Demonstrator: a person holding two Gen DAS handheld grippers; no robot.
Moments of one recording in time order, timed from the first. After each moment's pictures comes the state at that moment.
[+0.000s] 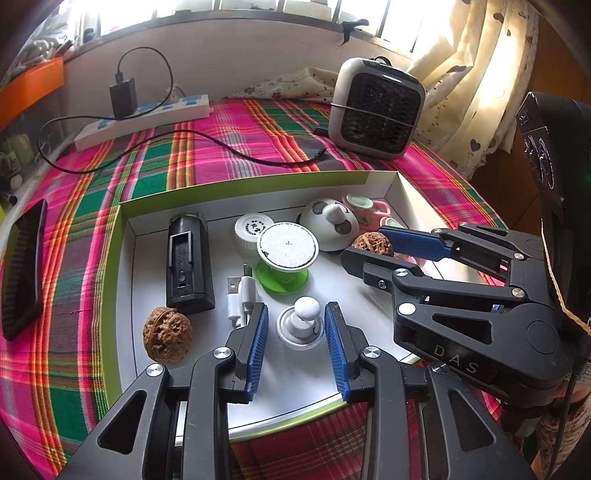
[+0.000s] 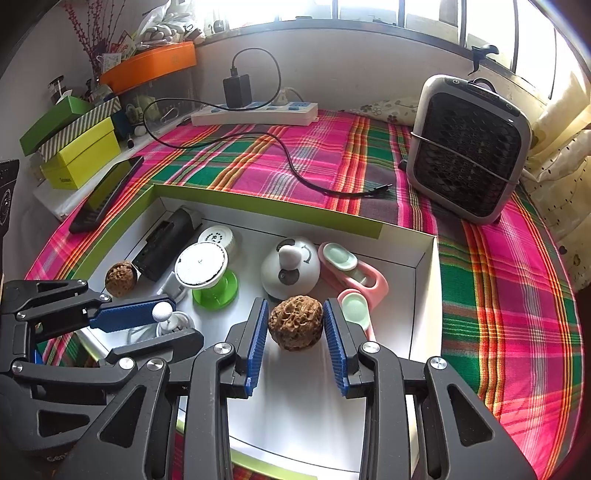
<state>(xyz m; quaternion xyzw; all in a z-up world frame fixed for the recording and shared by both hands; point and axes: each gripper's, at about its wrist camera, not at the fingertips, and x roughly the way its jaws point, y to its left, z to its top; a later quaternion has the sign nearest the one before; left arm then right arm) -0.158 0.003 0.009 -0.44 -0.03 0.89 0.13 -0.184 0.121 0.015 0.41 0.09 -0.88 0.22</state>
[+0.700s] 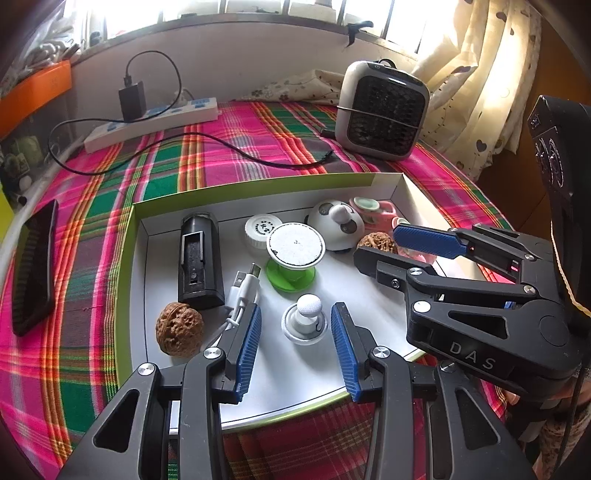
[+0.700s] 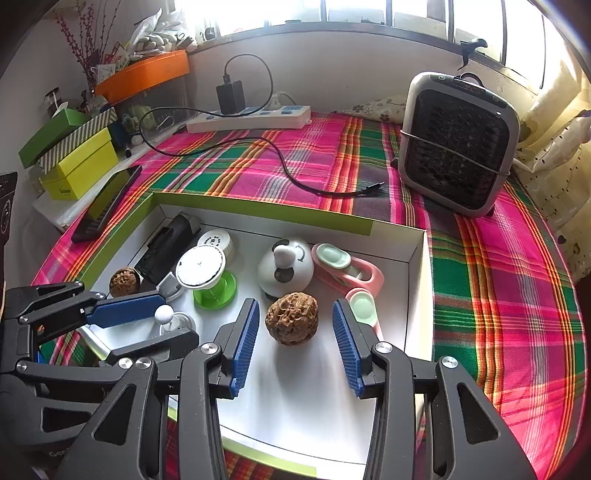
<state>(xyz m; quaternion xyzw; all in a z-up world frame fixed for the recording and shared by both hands) -0.152 0.004 0.014 -0.44 -0.02 0.89 0.11 -0.179 0.125 0.020 0.41 0.07 -0.89 0.21</state>
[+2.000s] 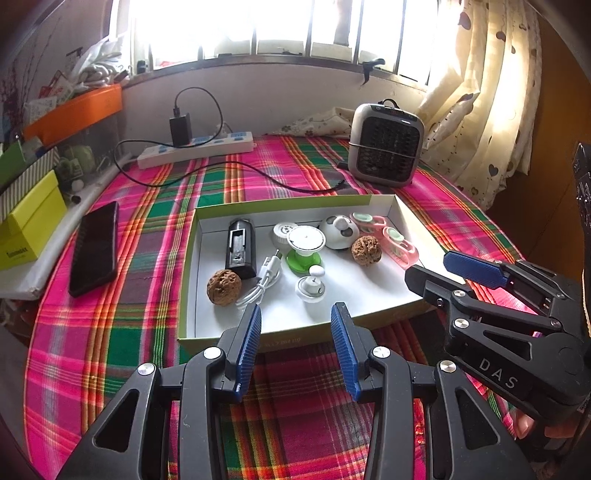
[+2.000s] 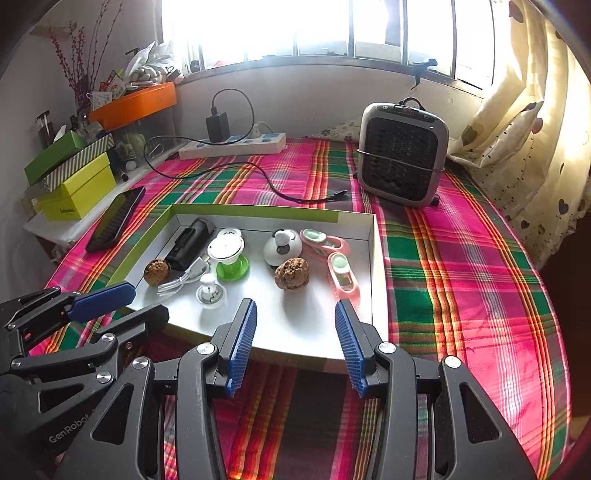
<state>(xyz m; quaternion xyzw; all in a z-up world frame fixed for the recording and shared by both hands) -0.081 0.004 0.045 -0.38 -0.02 0.92 0.04 -0.107 0.140 0.048 0.37 0.04 -0.92 0.15</state>
